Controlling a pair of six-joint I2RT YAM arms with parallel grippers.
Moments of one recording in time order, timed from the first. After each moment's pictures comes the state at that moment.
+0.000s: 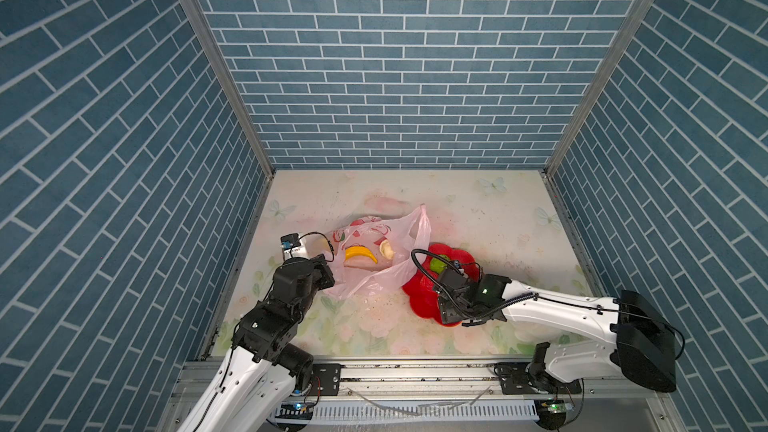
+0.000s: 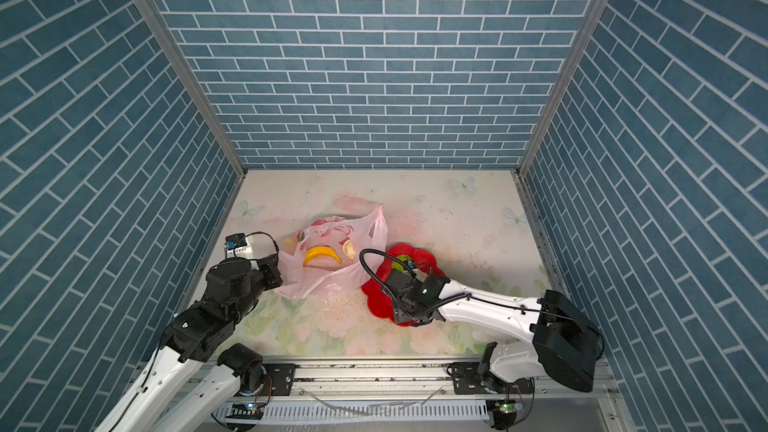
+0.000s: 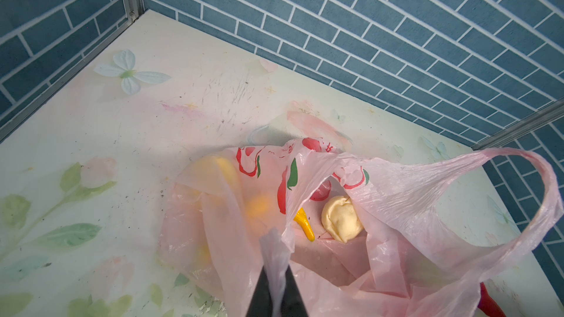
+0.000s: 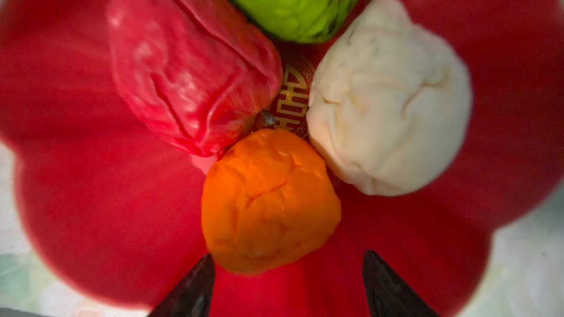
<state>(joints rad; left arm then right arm) -0.44 0.53 0.61 -0.59 -0.28 -0.59 1.11 1.31 0.86 -0.82 0.22 0.81</state>
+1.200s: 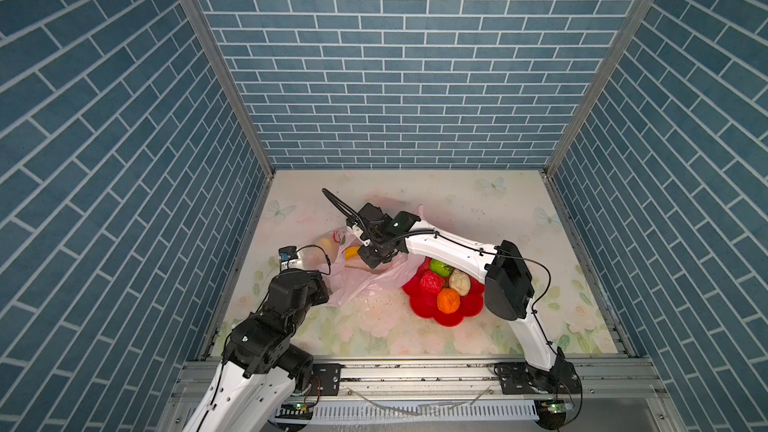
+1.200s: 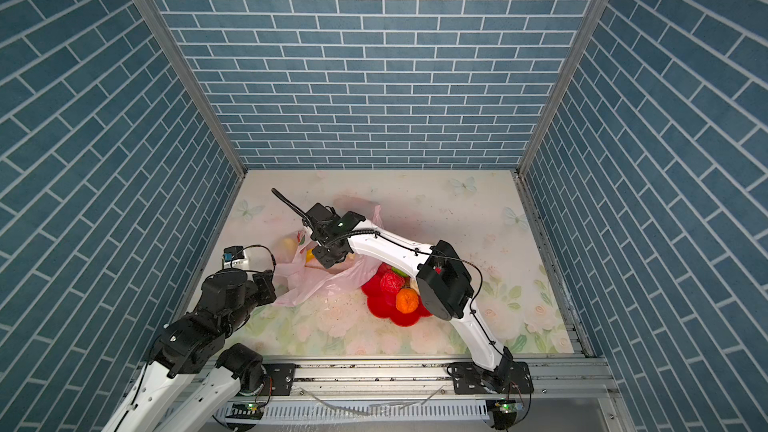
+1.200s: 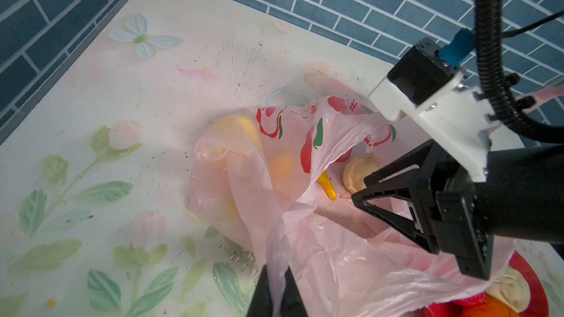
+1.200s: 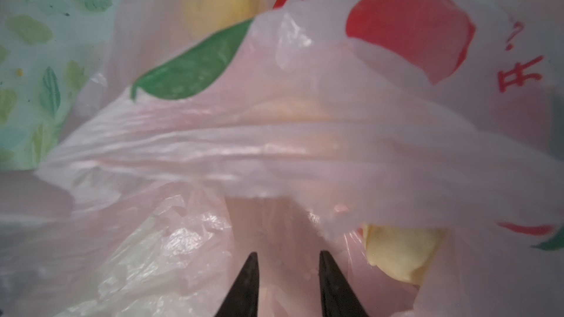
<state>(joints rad) -0.44 0.43 0.60 -0.79 -0.26 -0.58 1.05 2.21 1.98 -0.87 -0.03 0.13</state>
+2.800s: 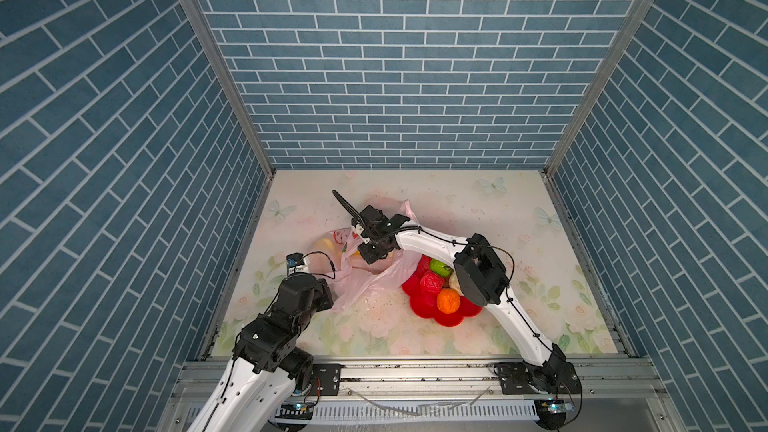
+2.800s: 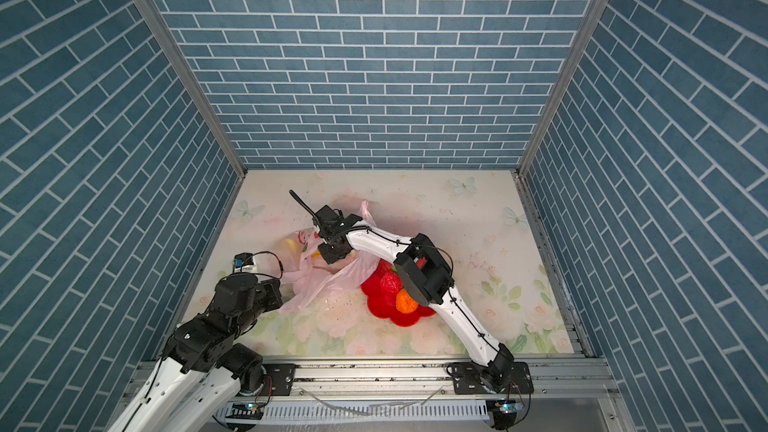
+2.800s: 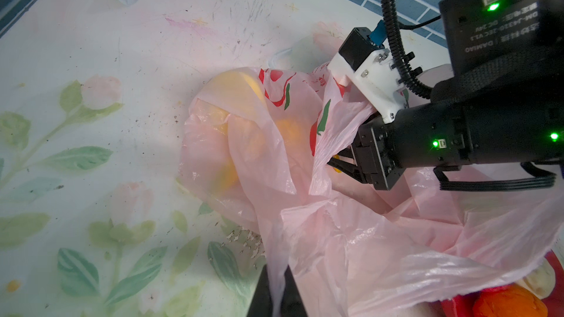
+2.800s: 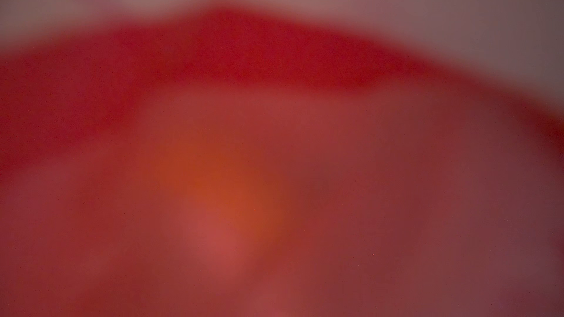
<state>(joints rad) -0.44 0.43 0.50 -0.76 -0.21 -0.61 0.97 2.45 2.08 -0.74 -0.11 0.19</state>
